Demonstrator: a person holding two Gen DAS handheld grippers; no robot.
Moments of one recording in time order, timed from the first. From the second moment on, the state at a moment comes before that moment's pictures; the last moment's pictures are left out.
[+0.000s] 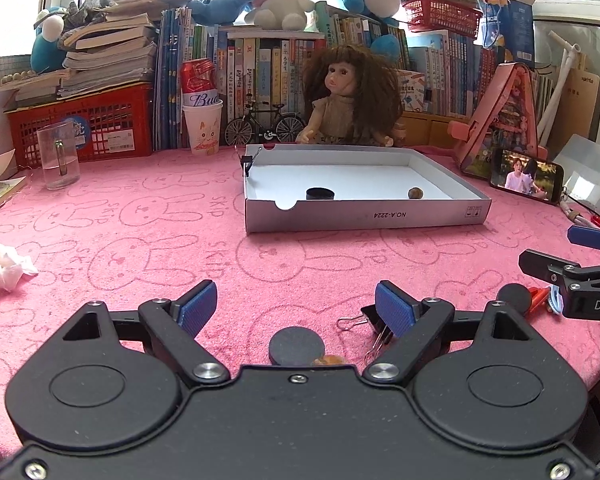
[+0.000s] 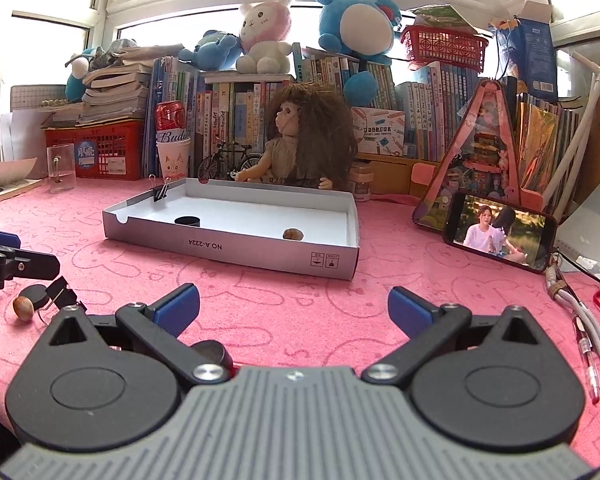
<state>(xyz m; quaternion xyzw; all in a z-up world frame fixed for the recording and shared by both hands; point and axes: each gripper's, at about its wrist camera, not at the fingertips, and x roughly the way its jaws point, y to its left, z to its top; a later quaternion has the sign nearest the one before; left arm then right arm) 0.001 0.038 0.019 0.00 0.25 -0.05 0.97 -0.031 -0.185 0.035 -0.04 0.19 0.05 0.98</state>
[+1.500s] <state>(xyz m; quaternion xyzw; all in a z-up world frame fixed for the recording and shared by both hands) -0.029 0.020 -0.005 0.03 0.26 -0.11 0.96 -0.067 -0.193 0.012 -0.05 0.21 0.07 0.97</state>
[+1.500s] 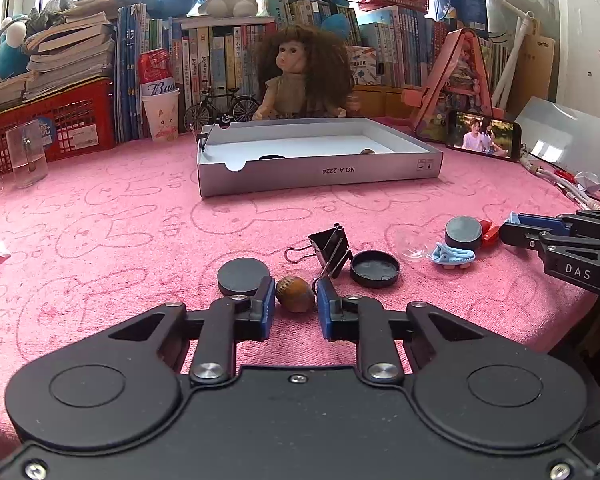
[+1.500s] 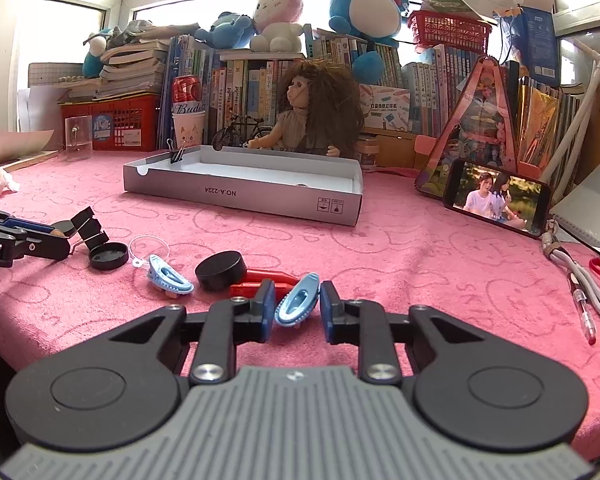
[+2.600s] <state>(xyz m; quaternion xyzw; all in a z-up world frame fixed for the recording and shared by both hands) -0.008 0.016 0.017 -0.01 0.23 -0.09 0.97 -0.041 -0.186 0.028 -0.01 0.19 0.04 0.98</state>
